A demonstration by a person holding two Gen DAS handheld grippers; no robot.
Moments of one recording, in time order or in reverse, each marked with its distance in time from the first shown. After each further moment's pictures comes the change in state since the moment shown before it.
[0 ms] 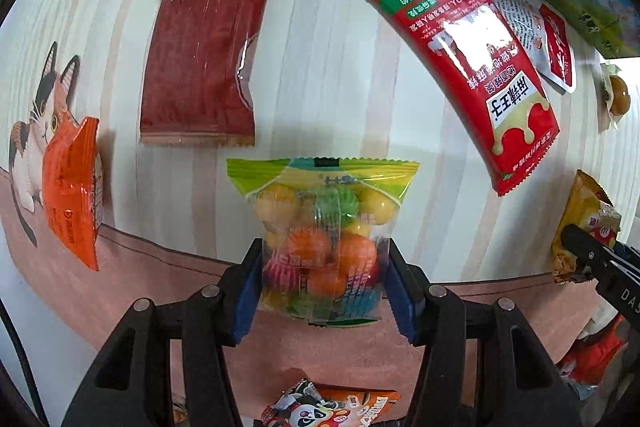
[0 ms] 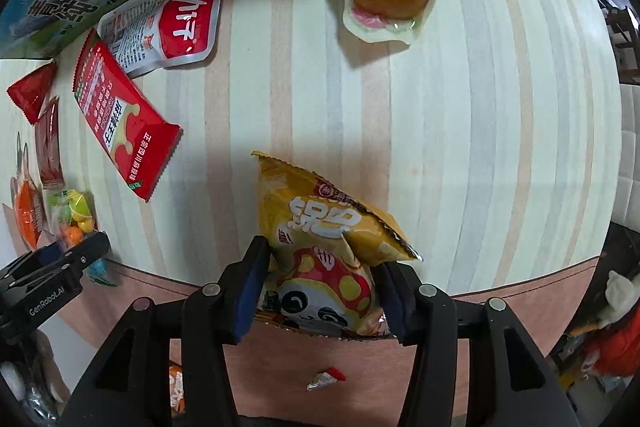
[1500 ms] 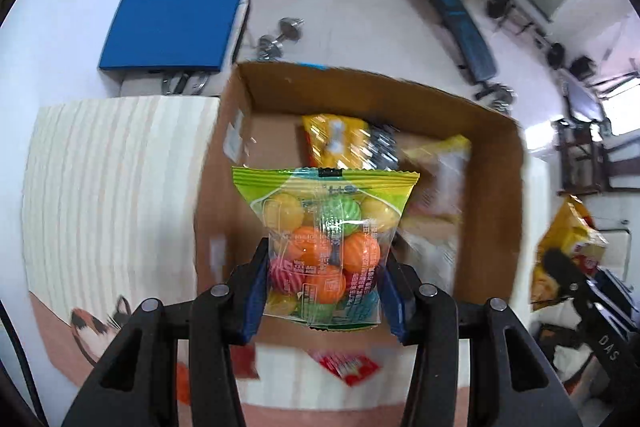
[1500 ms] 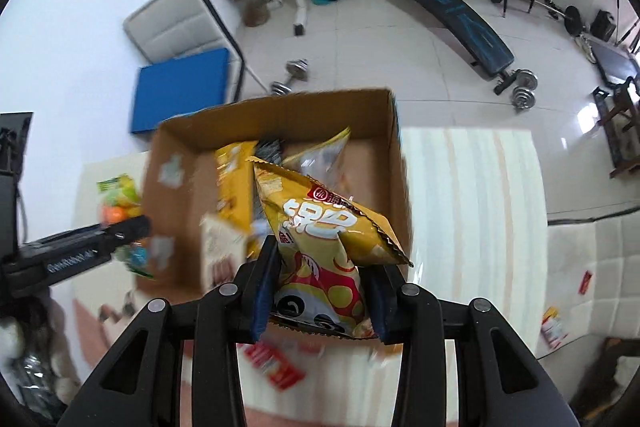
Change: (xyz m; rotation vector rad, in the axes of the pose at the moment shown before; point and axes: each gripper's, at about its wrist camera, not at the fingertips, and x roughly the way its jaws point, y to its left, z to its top) left arm -0.252 -0.027 0.241 0.031 -0.318 -0.087; right arm -0.253 0.014 0.163 -0.047 -0.456 0.132
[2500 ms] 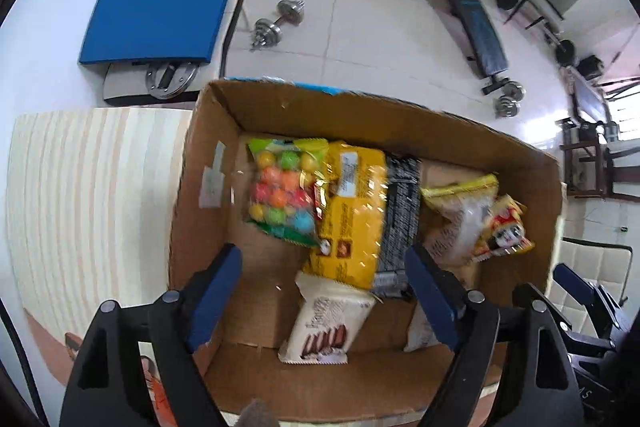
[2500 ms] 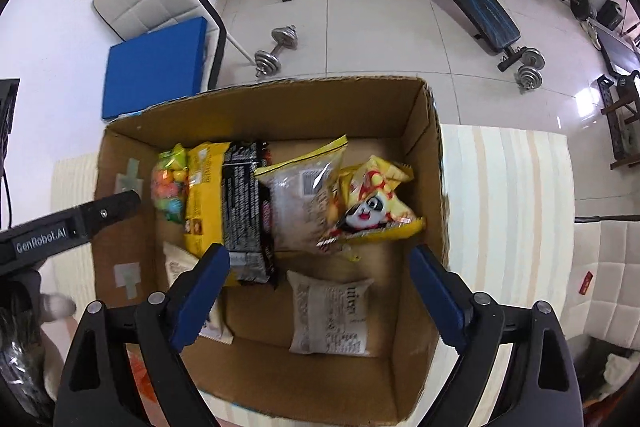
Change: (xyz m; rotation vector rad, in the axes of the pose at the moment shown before) left arm 0.035 0.004 0.039 -0.008 0.039 -0.043; right arm 0.084 0.013 0.037 0.000 0.101 -0.013
